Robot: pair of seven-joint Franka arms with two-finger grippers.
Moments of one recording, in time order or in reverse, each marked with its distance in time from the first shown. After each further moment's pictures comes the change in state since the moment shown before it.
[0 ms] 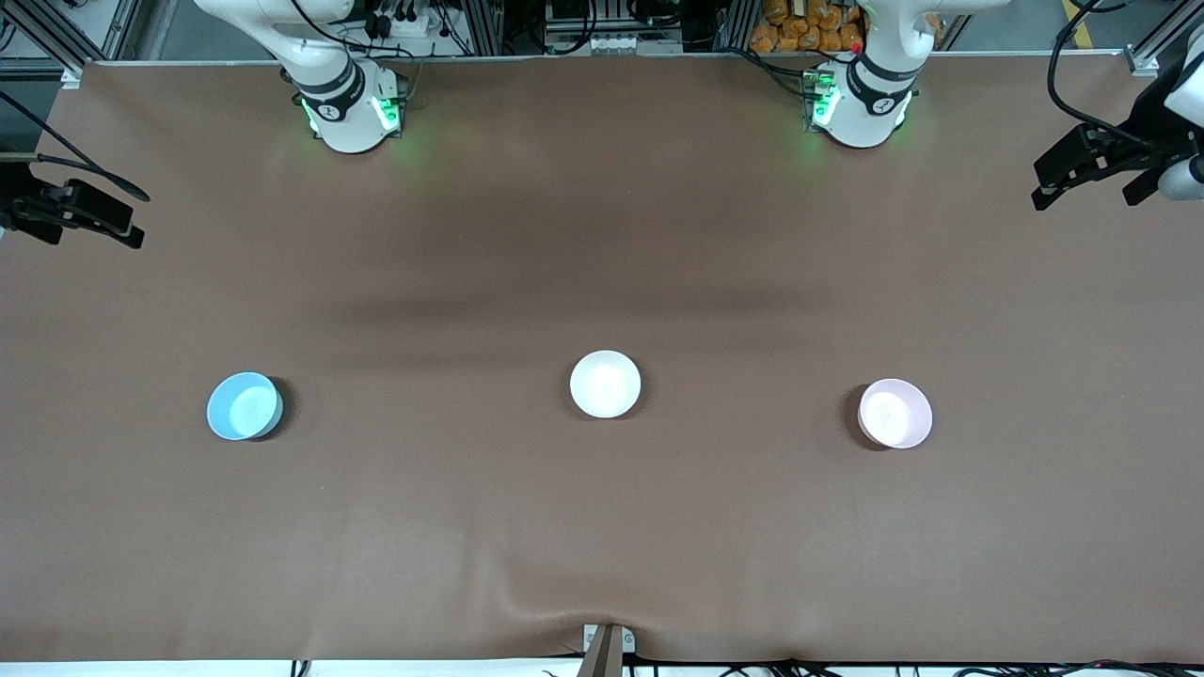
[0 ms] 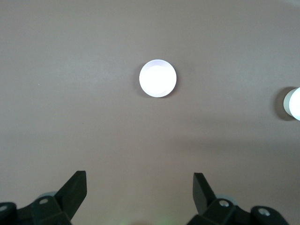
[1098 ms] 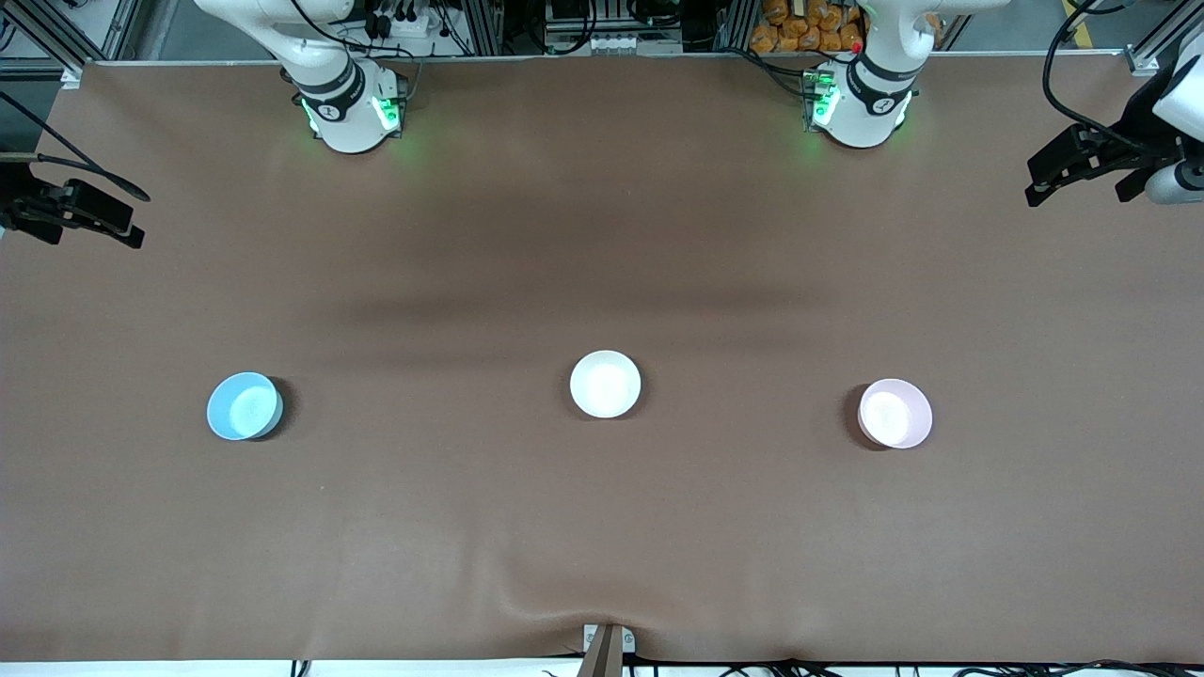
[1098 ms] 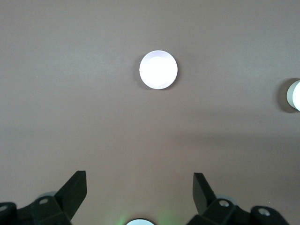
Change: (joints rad) left arm -0.001 0.004 -0.001 0.002 0.000 -0.027 0.000; right arm 0.000 0.000 0.000 0.000 0.000 -0.001 0.000
